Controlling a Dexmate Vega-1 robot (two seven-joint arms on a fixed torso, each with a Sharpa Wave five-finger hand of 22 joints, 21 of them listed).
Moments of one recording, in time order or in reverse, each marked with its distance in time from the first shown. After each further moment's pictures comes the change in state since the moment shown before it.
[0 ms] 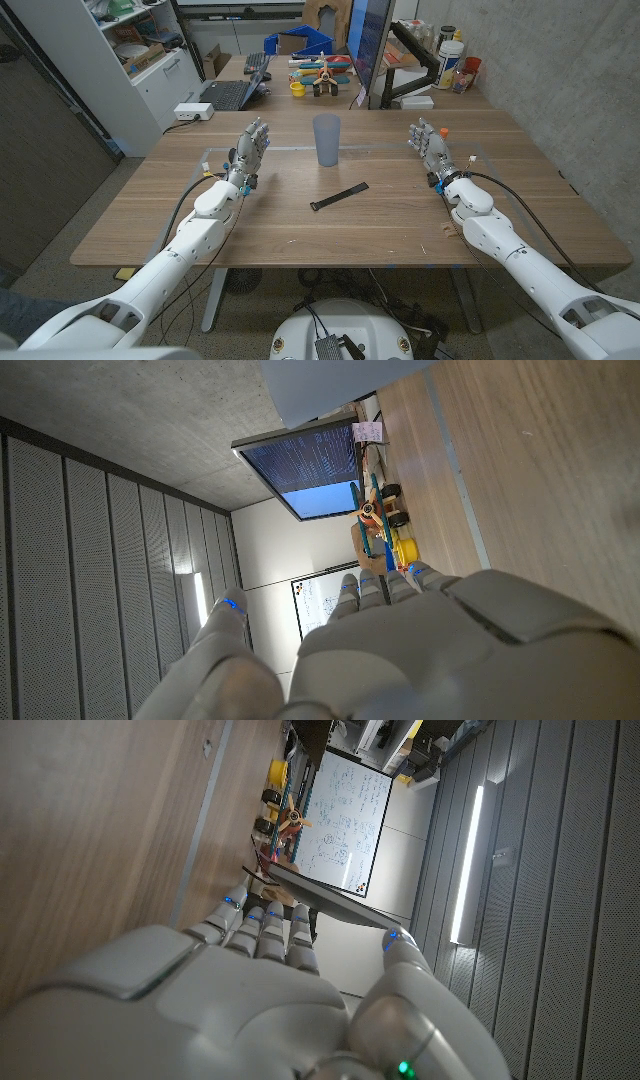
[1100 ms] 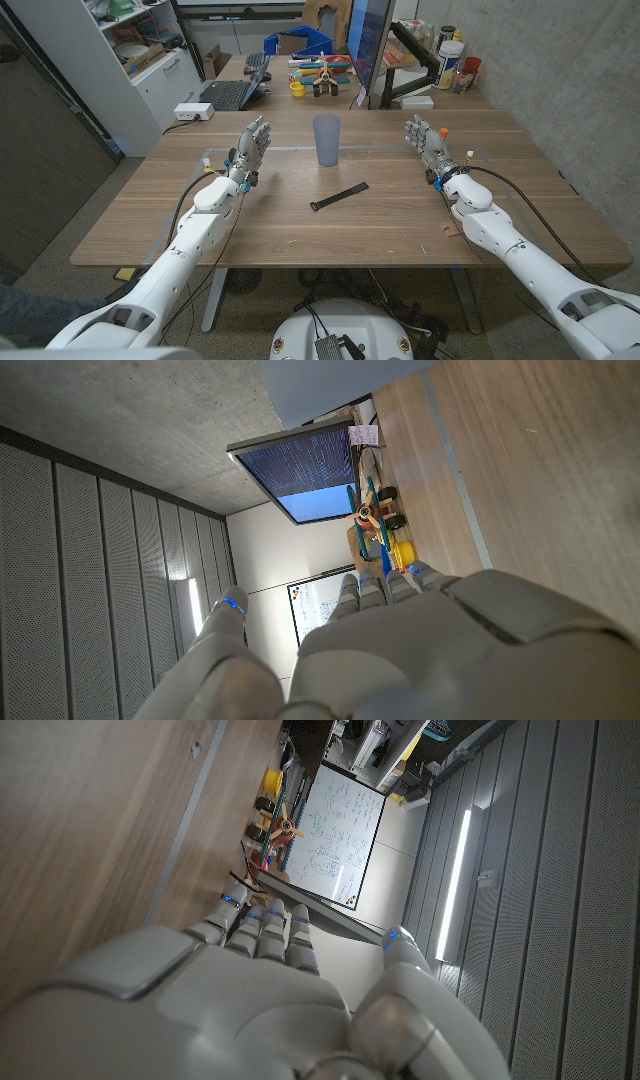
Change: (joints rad) left arm 0.027 -0.105 -0.157 -0.040 0.138 0.114 -0.070; left_hand 0.000 0.000 0.000 0.000 0.015 0.000 0.000 0.004 0.000 0.000 0.000 0.000 0.000 0.000 0.000 0.000 0.000 0.000 0.000 0.000 0.004; right arm 0.029 -0.014 -0.021 0.014 -0.054 0.032 0.025; right_hand 0.000 0.000 0.000 0.000 0.000 0.016 -0.016 0.000 0.000 0.023 -0.009 0.000 0.000 0.009 0.002 0.000 0.000 0.011 0.004 -0.012 0.005
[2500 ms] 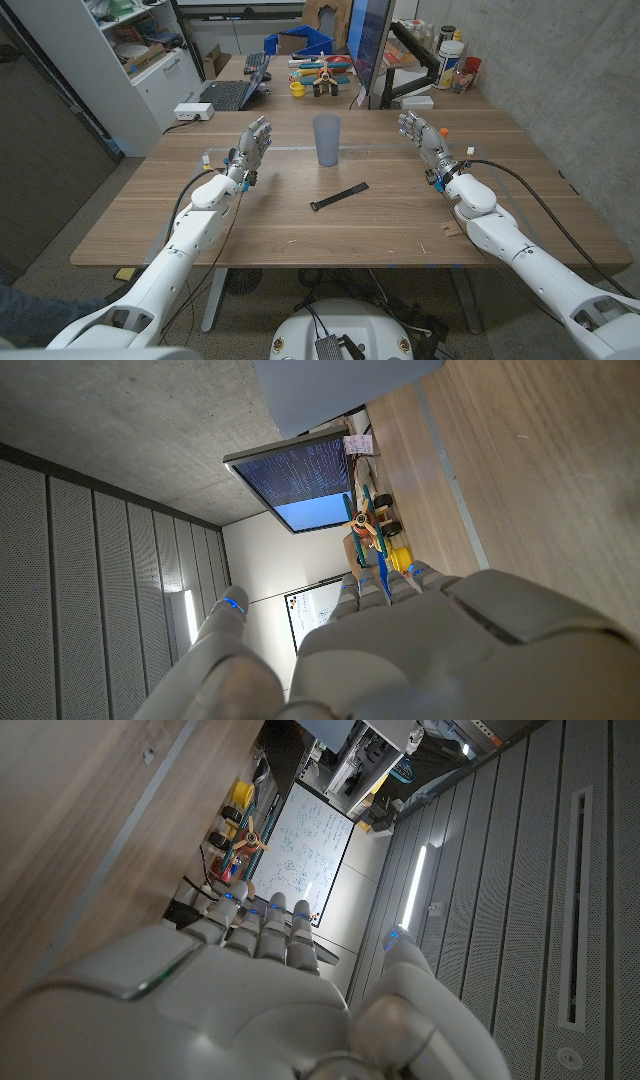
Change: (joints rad) left arm 0.010 0.003 -0.027 -0.042 0.037 0.065 -0.029; left_hand 0.005 0.005 -0.017 0.000 0.017 0.002 -0.002 0.000 0.000 0.000 0.000 0.000 0.000 0.000 0.000 0.000 0.000 0.000 0.000 0.000 0.000; right arm -0.039 -0.044 -0.012 -0.067 -0.084 0.112 0.016; right_hand 0.000 0.000 -0.004 -0.013 0.008 0.025 -0.036 0.008 0.005 0.029 -0.022 0.013 0.000 0.032 -0.014 0.000 0.000 0.036 0.000 -0.022 -0.003
